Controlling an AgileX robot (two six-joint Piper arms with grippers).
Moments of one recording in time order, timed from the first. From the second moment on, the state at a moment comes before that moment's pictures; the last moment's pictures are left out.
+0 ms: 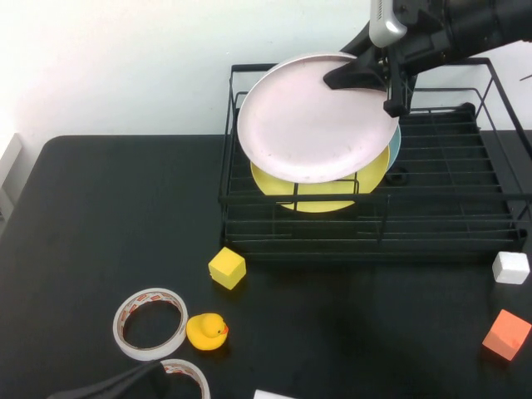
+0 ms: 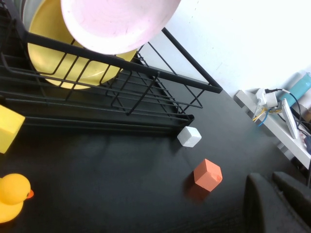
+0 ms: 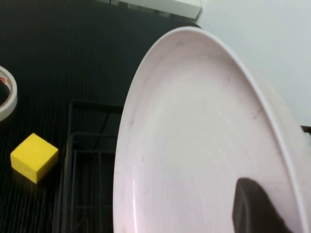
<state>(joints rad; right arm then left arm) 0.21 2.10 -2.01 0.95 1.05 -1.68 -1.41 0.49 -0.16 1.71 0.65 -2.48</state>
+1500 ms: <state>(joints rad) 0.21 2.08 -2.01 0.83 1.07 -1.53 -1.41 0.49 -0.16 1.71 0.56 -2.47</state>
